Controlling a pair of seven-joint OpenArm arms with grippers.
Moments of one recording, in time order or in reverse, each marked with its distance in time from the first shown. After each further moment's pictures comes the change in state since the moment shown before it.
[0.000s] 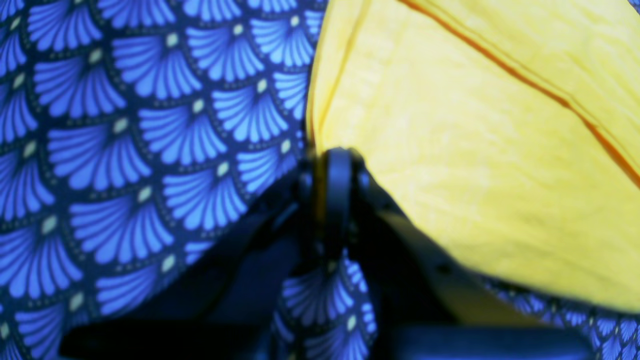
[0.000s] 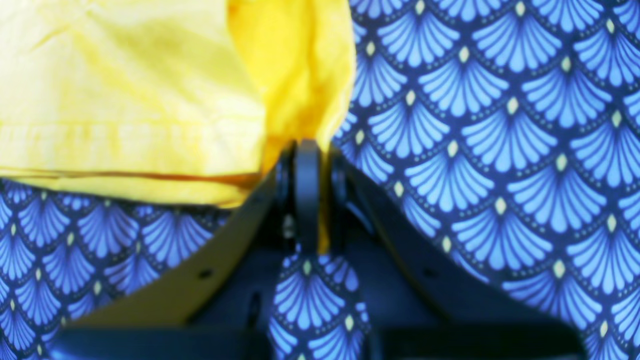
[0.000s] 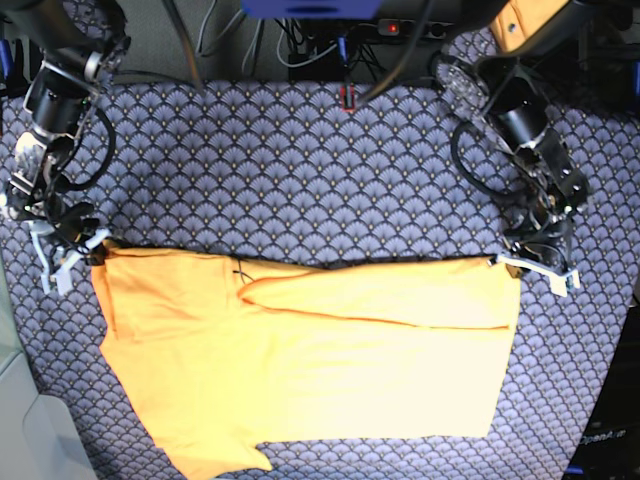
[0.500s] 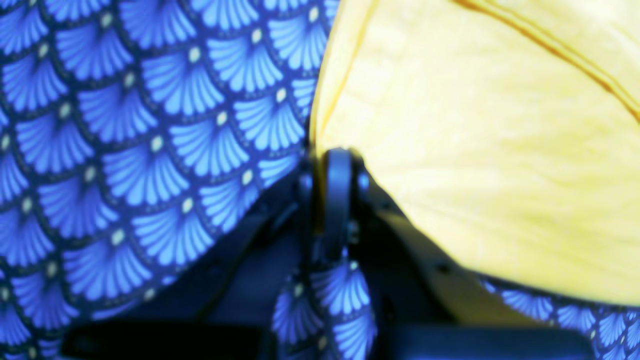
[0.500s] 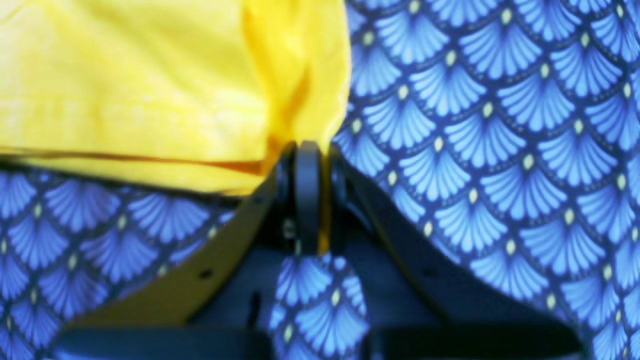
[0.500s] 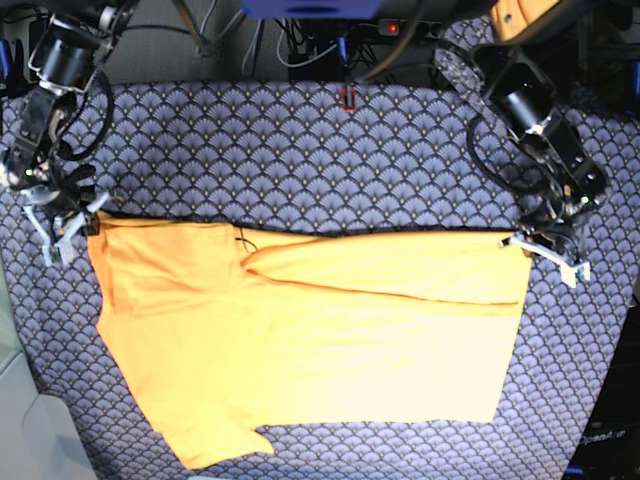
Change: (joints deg) left arm 3.0 0.0 0.2 11.3 1.3 -0.5 12.4; right arm -12.0 -2.1 -0.1 18.0 -0.7 0.2 -3.8
